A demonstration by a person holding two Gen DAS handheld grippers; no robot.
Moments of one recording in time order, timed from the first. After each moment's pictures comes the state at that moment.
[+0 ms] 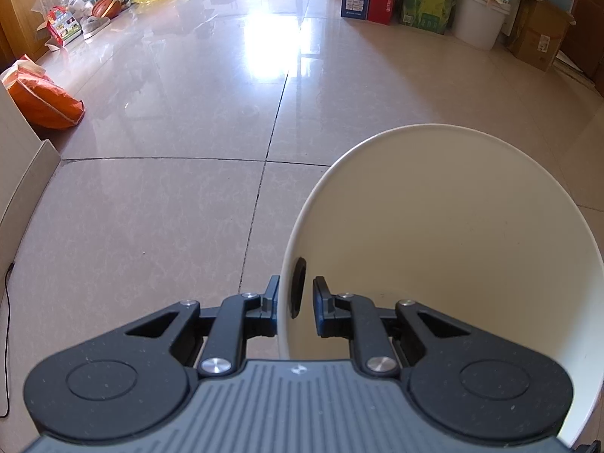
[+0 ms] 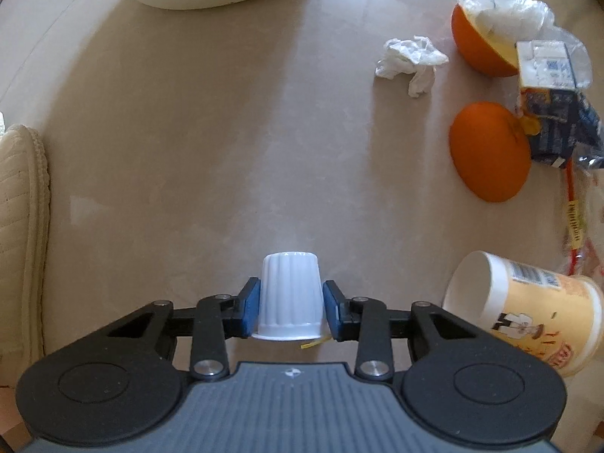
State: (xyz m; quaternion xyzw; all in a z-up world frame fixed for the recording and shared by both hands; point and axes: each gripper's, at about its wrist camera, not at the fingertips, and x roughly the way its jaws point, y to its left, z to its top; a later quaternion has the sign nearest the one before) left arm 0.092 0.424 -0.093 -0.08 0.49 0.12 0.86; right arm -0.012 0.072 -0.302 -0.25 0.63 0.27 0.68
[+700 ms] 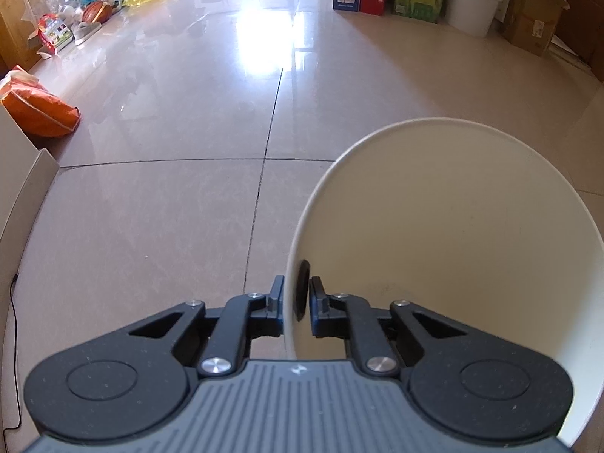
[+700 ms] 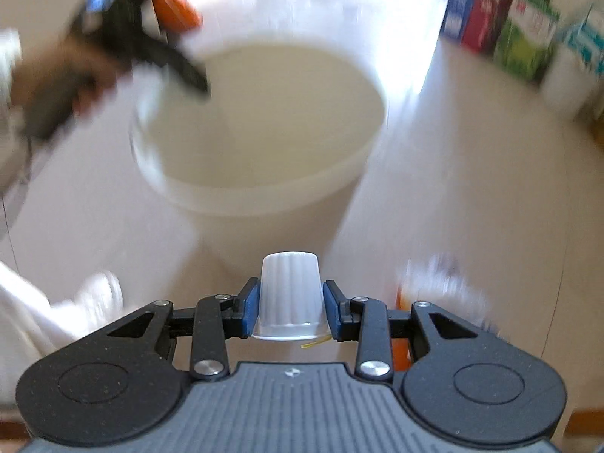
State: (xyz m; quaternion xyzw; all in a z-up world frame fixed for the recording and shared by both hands) left arm 0.101 0.424 -0.090 -0.06 0.51 0.11 0.85; right arm 0.036 0.140 -0.025 -0.21 0.46 0.38 0.78
